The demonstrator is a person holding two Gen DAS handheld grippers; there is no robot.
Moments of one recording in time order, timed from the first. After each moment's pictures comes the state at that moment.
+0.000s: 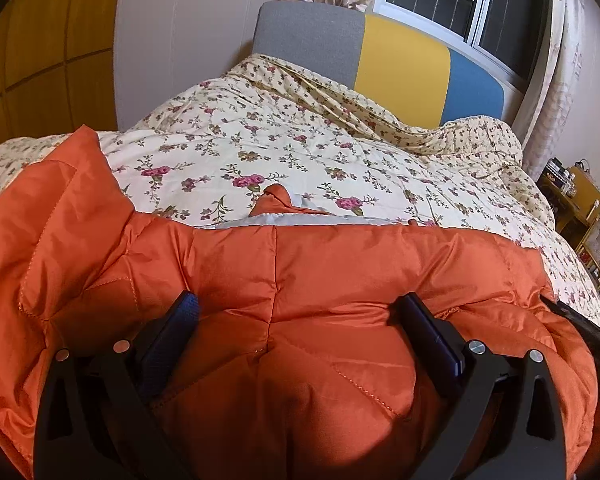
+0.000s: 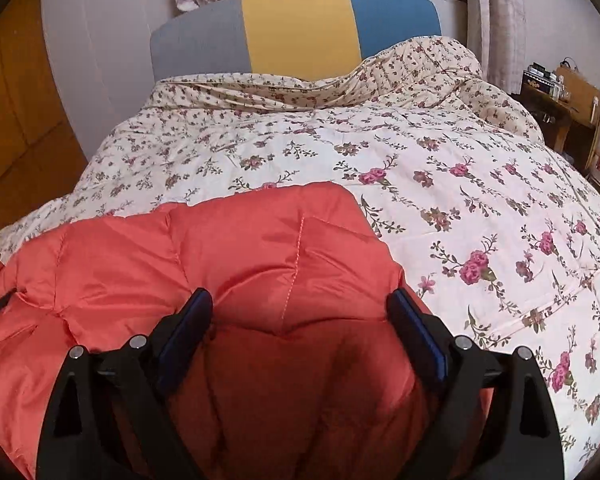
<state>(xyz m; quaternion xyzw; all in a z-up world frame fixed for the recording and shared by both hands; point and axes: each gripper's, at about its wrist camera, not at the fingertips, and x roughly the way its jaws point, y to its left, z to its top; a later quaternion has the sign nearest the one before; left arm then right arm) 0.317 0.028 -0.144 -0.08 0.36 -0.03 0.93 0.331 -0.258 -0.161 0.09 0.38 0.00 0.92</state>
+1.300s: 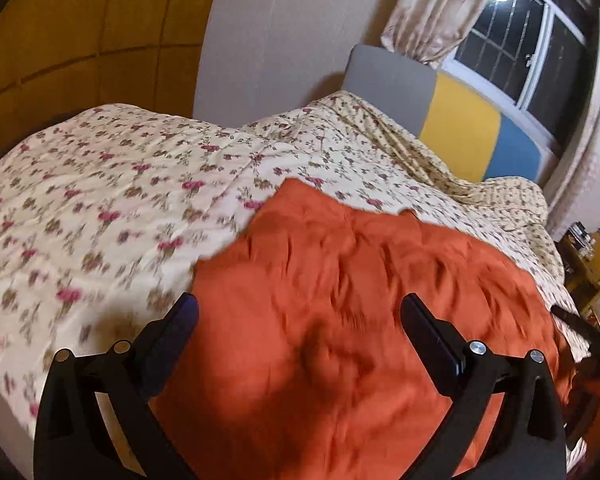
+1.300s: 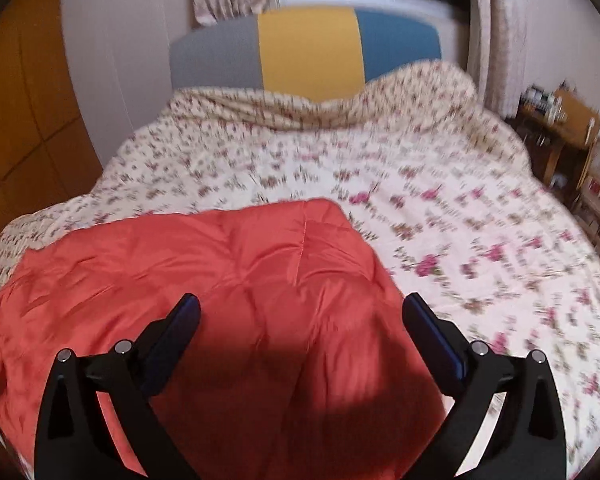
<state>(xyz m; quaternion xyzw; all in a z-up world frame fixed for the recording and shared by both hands) 0.163 0.151 -0.099 -0.15 0.32 0.06 0.93 0.241 -0.242 -0.098 0.05 0.34 -0.01 0.94</state>
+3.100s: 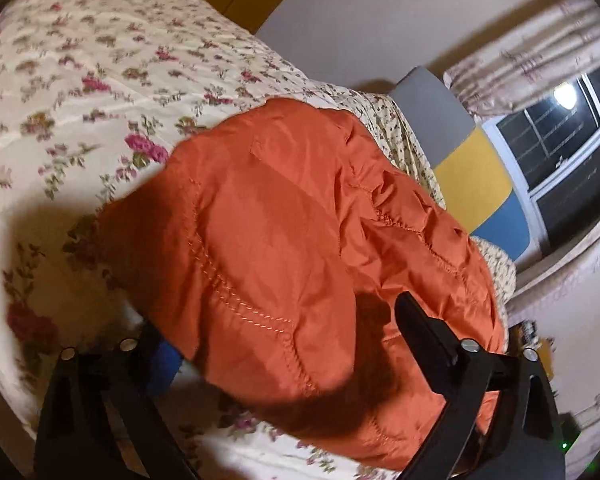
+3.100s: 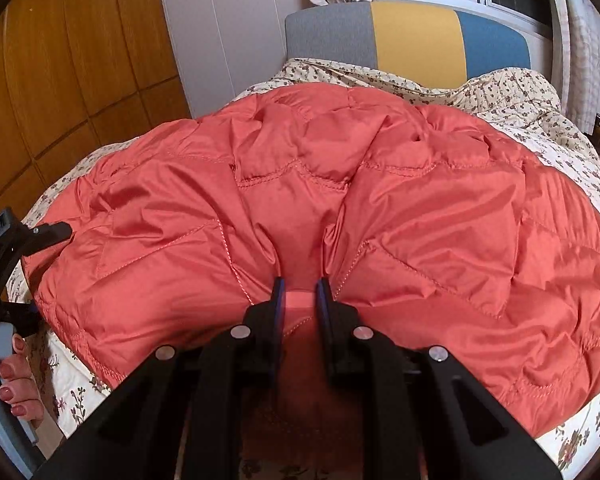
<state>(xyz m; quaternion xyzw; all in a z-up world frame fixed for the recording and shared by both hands) 0.115 0.155 -0.169 -0.39 0.31 0.07 0.86 0.155 -0.122 -0.169 0.03 0.35 0.16 0.92</state>
